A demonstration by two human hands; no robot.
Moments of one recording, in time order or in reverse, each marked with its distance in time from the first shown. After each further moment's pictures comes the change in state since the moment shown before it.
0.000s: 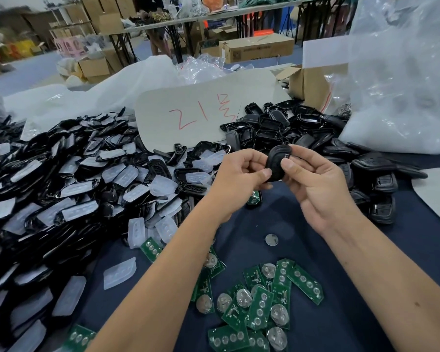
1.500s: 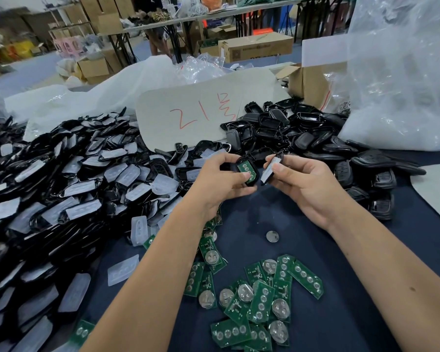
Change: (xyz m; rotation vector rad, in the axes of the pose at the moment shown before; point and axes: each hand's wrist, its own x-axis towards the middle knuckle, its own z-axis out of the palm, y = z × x) left_hand 0.001 -0.009 -0.027 -0.217 0.145 -0.331; right_hand 0.006 0.001 -0.002 -0.161 -0.157 0.141
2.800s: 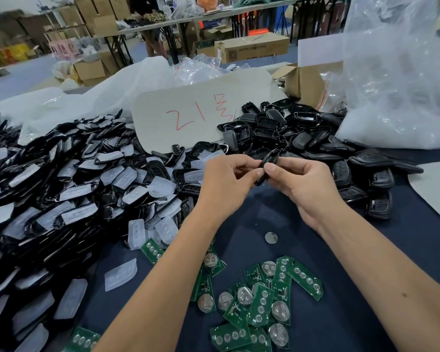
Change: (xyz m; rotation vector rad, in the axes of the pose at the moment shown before) left_hand 0.001 -0.012 0.010 0.511 0.041 0.536; right_hand 0.002 0.009 0.004 -0.129 0.159 -0.066
